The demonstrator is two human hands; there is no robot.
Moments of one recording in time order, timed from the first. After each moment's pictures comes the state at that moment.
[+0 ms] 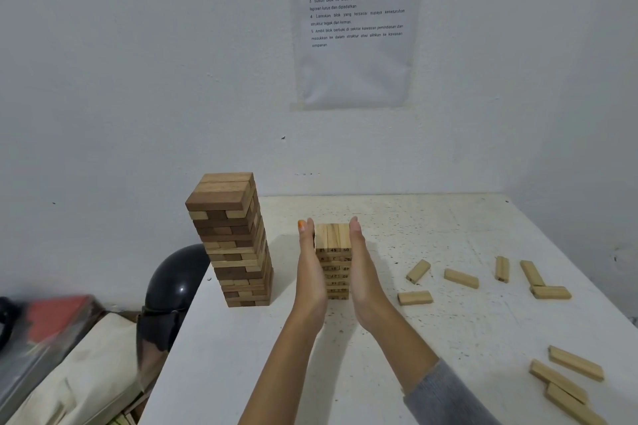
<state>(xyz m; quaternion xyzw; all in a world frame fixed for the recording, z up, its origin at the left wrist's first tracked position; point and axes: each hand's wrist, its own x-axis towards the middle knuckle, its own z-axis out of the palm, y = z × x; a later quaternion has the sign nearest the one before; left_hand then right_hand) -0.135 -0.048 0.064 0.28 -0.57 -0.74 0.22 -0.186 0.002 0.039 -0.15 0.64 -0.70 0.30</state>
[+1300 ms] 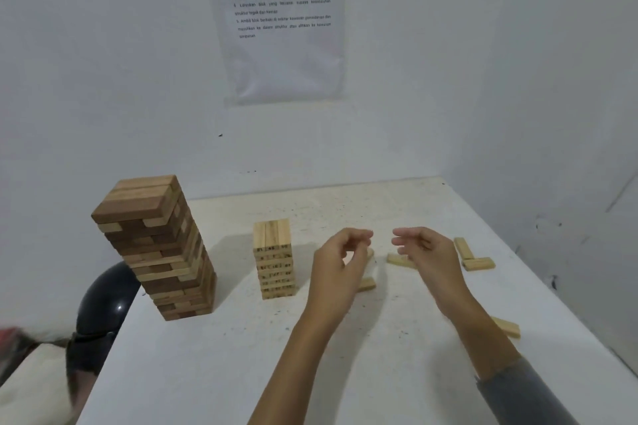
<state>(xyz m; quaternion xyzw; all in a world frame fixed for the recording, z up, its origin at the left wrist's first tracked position) -0.170 0.023 0.054 0.11 -0.77 -0.59 0.21 -0.265 0.152 0.028 -0.09 0.75 -0.65 0.05</state>
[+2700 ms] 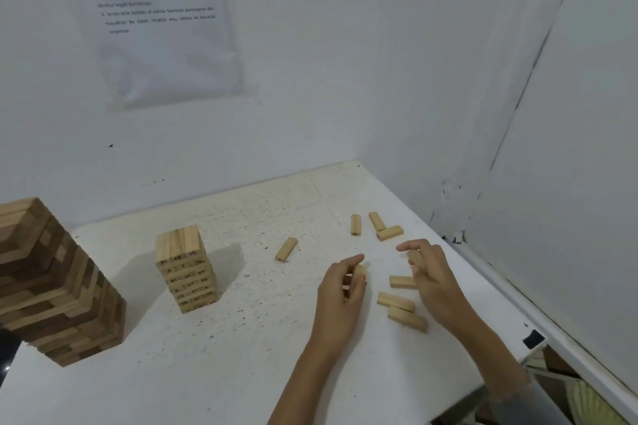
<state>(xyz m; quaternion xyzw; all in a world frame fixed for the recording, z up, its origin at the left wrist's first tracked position) -0.186 0.115 -0.022 0.03 -0.79 -0.60 0.10 -0.237 0.280 -0.015 -0.11 0.85 -0.51 -0.02</state>
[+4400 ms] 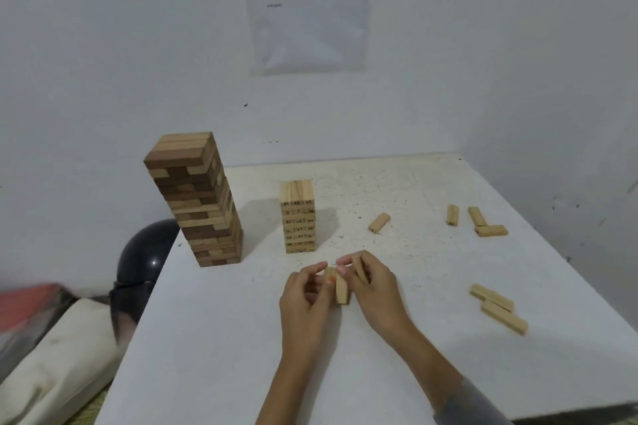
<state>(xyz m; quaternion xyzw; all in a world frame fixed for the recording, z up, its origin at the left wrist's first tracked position) -0.079 0.010 -0.035 0.25 -0.70 -0.61 0.28 -0.157 0.100 -0.026 -0.21 0.74 -0.63 0.10</state>
